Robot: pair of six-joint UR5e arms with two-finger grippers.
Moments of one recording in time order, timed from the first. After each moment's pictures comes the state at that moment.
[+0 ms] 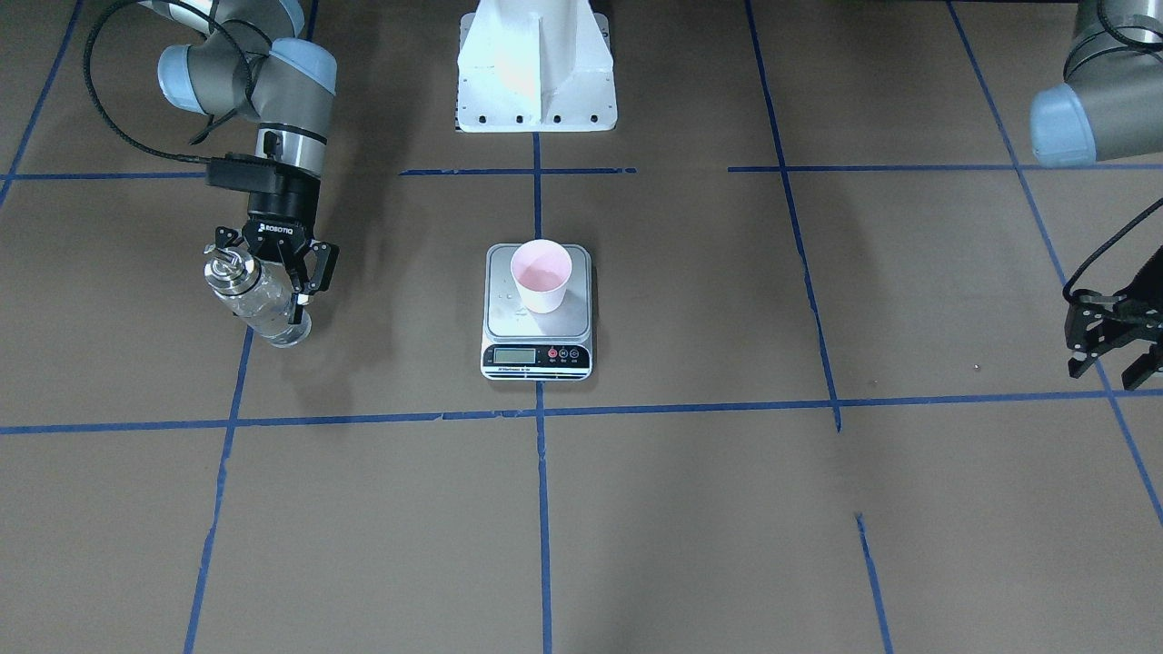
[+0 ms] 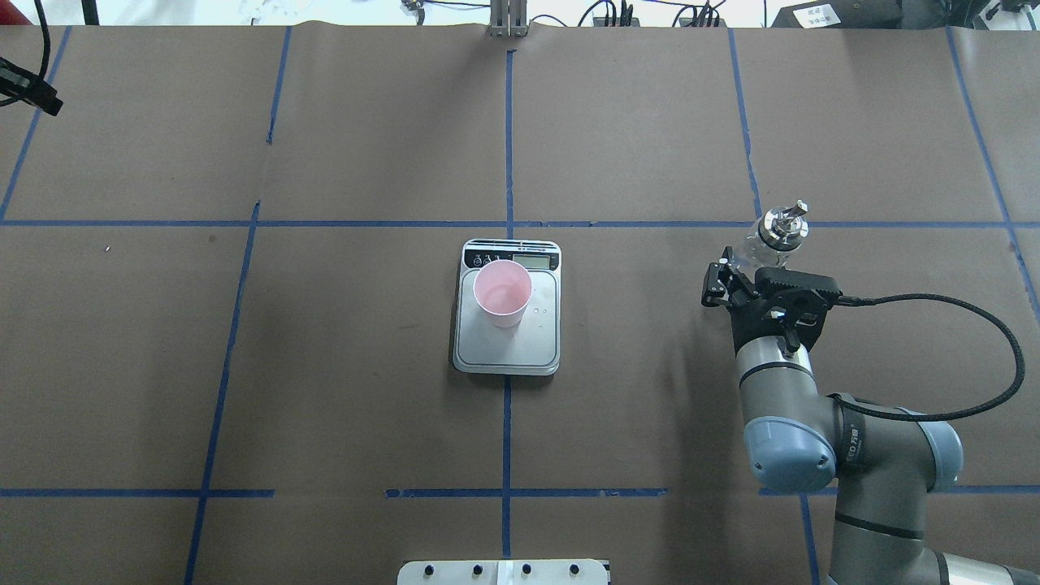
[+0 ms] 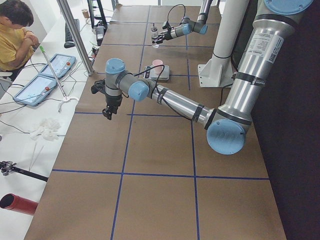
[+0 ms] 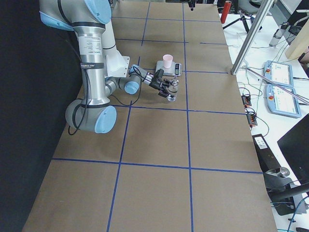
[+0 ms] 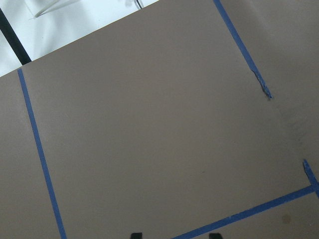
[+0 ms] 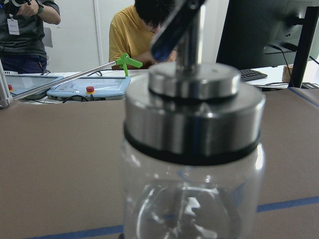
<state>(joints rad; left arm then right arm) -1.26 -1.89 -1.66 -1.71 -2.12 -0.18 0.29 -1.46 1.82 -1.20 0.64 1.58</state>
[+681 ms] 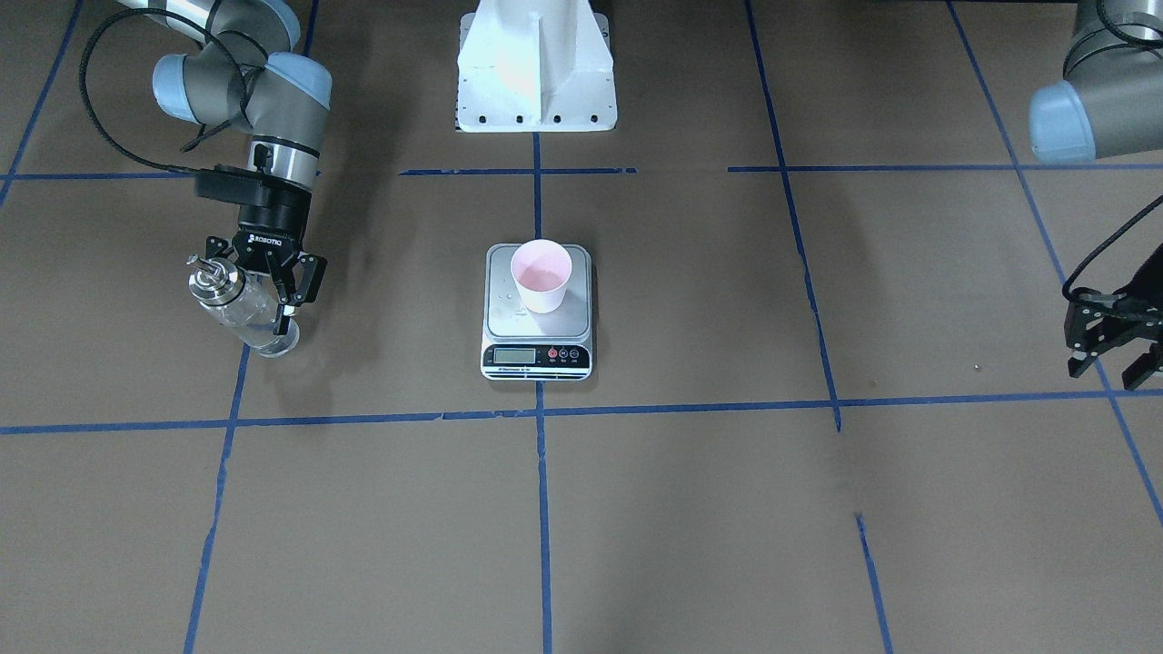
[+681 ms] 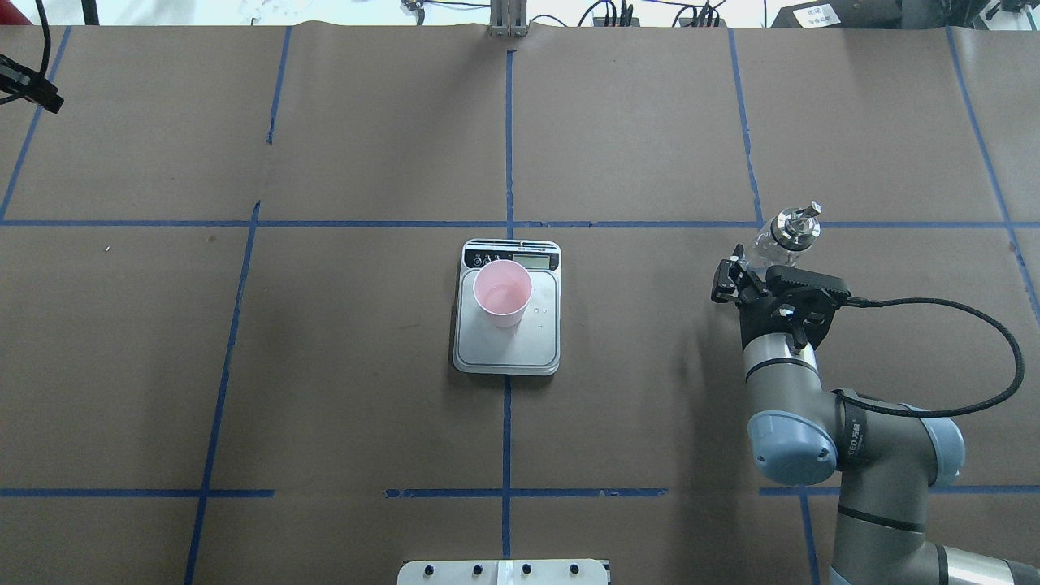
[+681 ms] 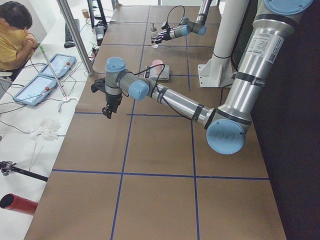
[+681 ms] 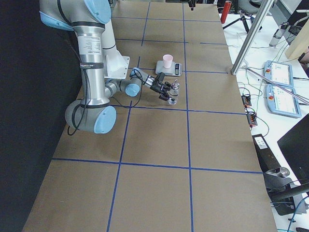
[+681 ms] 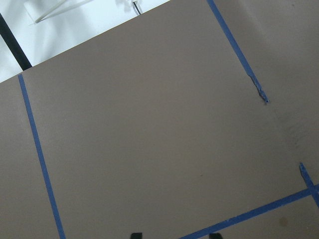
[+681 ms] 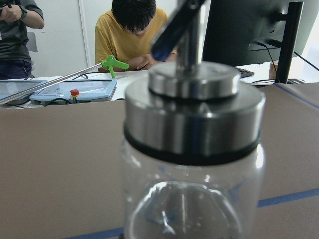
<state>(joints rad) -1.26 -1.89 -1.67 -1.71 -2.12 -0.18 0.30 -1.47 1.79 -1.20 0.64 1.64</state>
